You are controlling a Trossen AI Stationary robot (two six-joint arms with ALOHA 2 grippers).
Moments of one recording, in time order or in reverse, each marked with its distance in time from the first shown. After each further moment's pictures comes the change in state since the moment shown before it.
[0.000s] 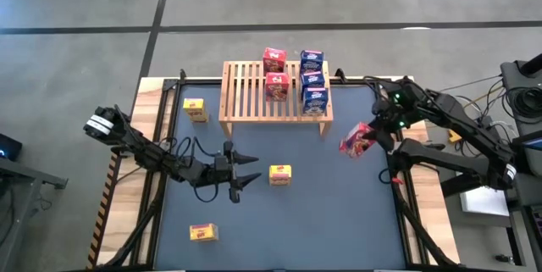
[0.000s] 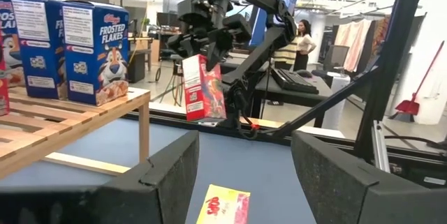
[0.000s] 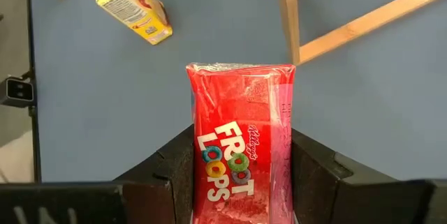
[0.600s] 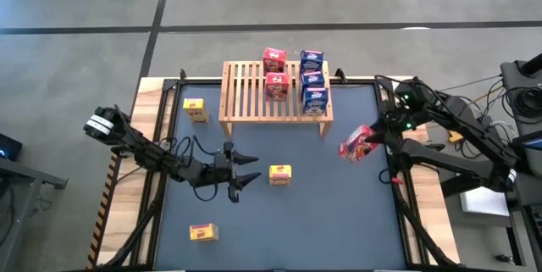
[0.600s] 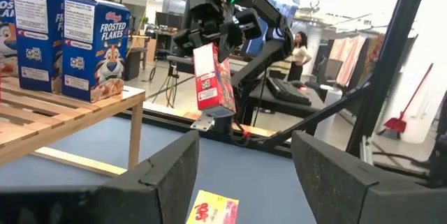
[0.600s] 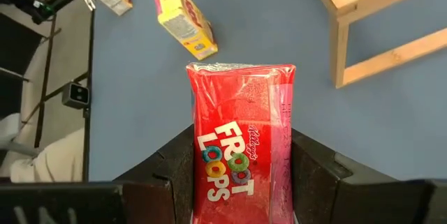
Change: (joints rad) left arm 0.001 0.000 0.000 0.024 0.003 -0.068; right arm 0.013 -0.054 0.032 0.000 -0.130 0.028
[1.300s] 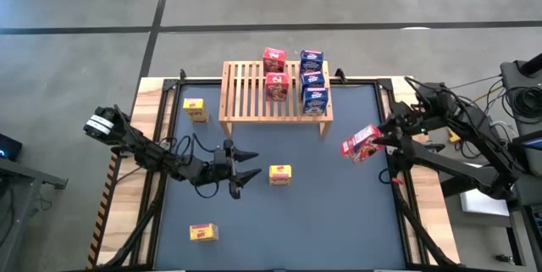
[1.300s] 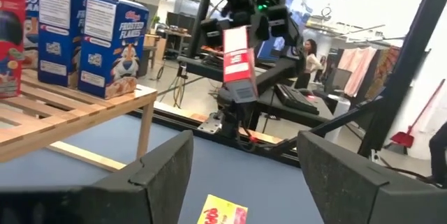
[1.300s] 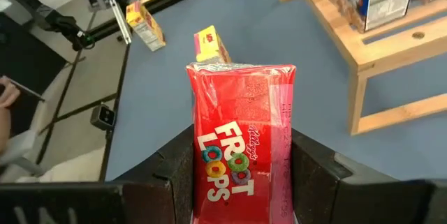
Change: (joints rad) left arm 0.017 0.000 0.000 0.008 -0.025 -0.048; right arm 0.004 -0.049 0.022 0.057 -0.067 0.033
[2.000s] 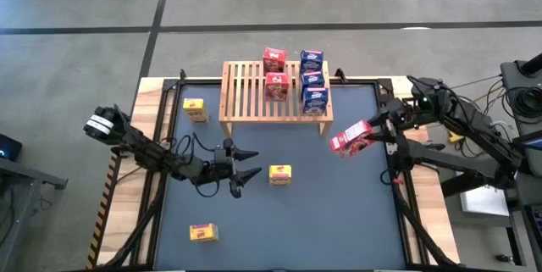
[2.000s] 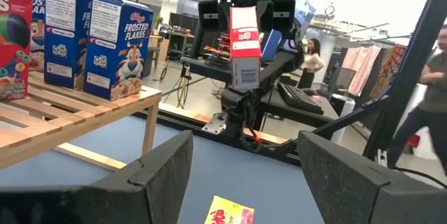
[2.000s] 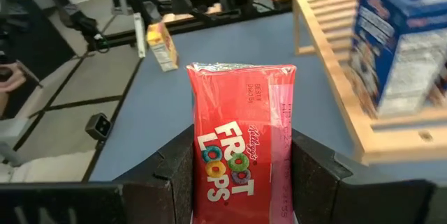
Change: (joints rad) left arm 0.011 0.000 0.000 -0.002 -0.002 0.009; right arm 0.111 0.073 -0.004 0.244 0.010 -0.054
